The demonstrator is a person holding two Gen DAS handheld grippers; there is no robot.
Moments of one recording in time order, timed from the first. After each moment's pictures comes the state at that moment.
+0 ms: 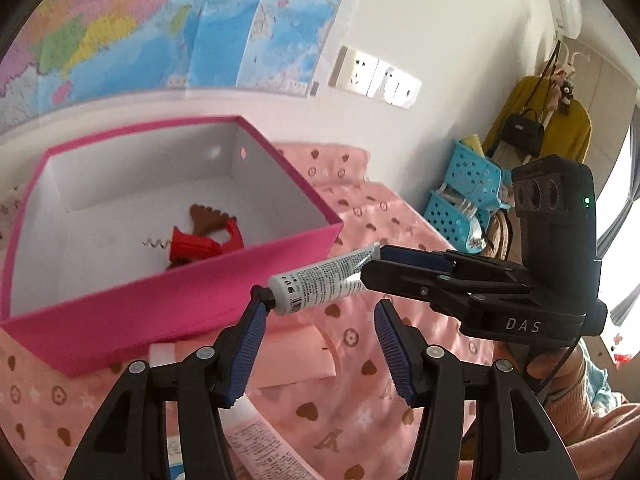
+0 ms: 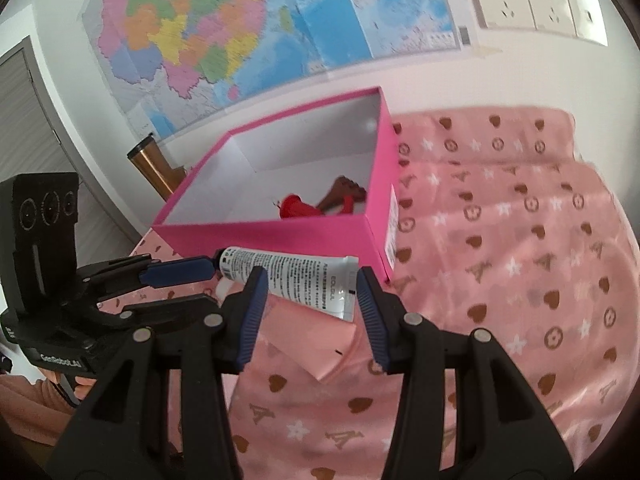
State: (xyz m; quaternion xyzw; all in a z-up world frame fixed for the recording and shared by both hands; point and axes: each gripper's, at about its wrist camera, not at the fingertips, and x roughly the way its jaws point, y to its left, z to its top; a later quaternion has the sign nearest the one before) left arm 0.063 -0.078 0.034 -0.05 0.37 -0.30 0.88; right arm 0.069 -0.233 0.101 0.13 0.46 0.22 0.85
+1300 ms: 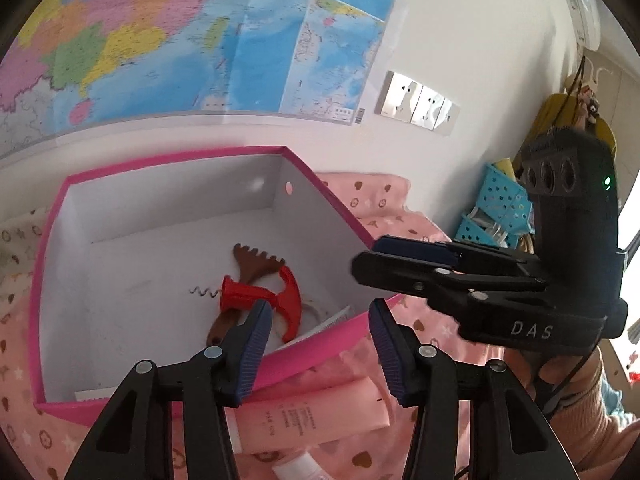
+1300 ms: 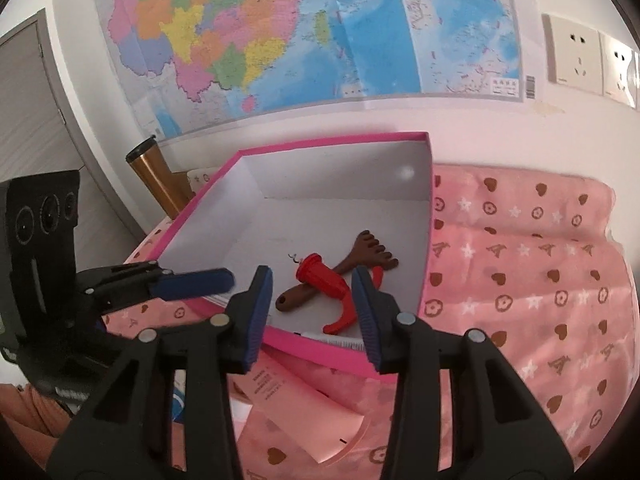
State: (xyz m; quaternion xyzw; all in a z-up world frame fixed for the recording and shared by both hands) left arm 0.116 -0.055 0.044 -0.06 0.36 -0.25 0.90; right arm 0.142 -0.196 0.109 0.08 0.45 0.25 0.85
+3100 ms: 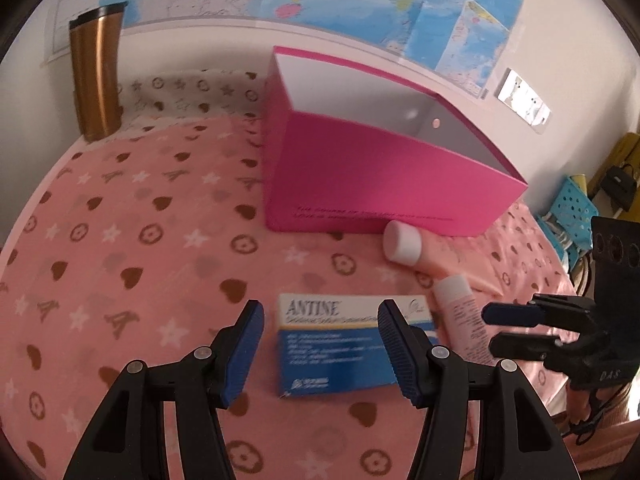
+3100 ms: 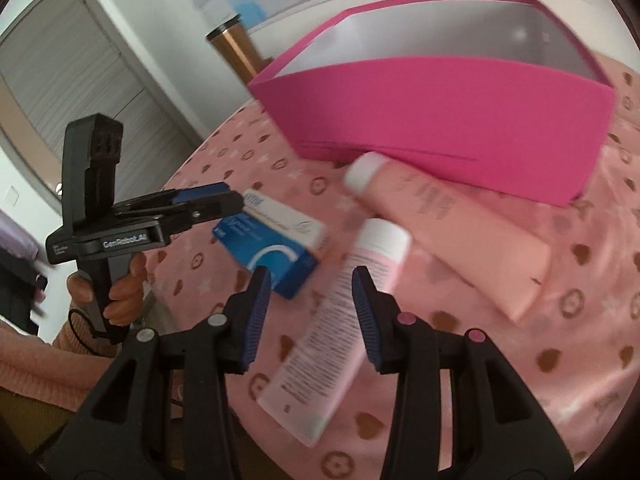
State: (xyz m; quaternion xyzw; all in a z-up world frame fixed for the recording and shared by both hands) left arm 0.003 0.079 -0.035 -0.11 0.42 -0.09 0.89; right arm 0.026 -0.118 0.051 0.08 0.54 0.38 0.74
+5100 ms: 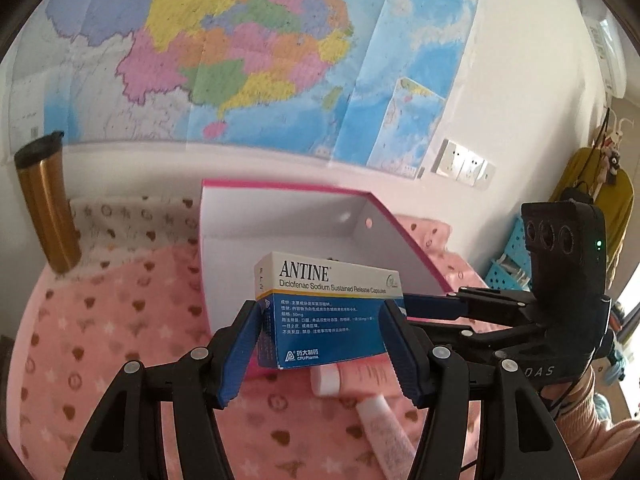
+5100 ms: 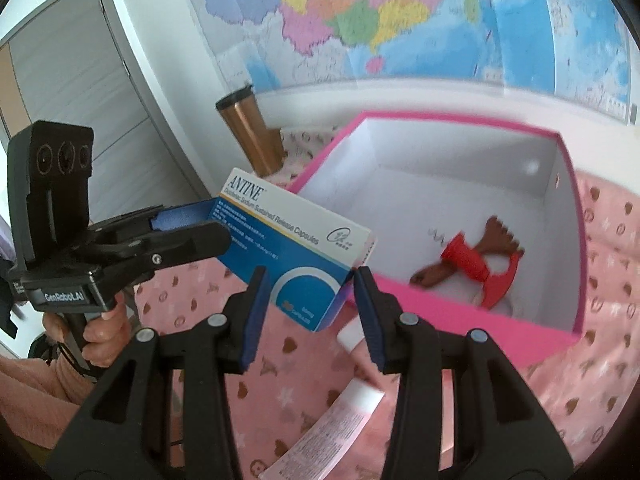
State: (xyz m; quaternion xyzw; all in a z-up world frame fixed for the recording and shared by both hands) left arm 0.048 0.062 0.077 -0.10 0.31 -0.17 0.93; right arm 0.110 -0.094 0.135 0.06 0.46 0.38 0.80
